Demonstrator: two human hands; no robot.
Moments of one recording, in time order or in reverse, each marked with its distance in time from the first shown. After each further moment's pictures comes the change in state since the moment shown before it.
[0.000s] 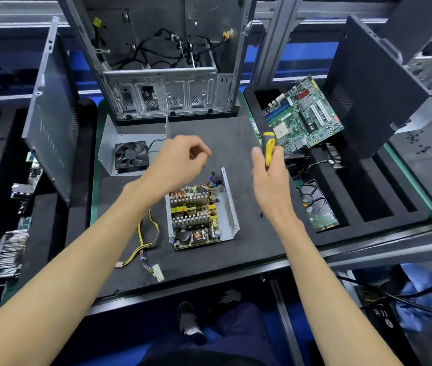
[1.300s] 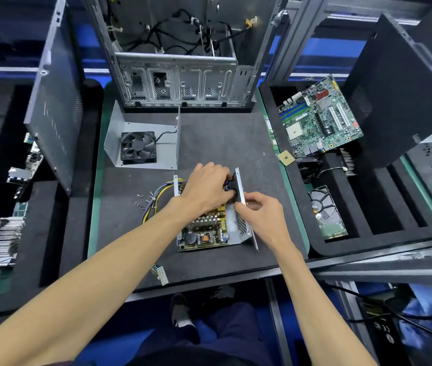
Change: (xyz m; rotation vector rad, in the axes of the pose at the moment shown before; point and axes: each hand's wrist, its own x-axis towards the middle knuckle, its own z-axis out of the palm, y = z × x) left_hand 0.021 -0.056 0.090 0.398 -0.083 0.129; right_hand -0.023 0.063 0.014 -0.202 -0.248 0.202
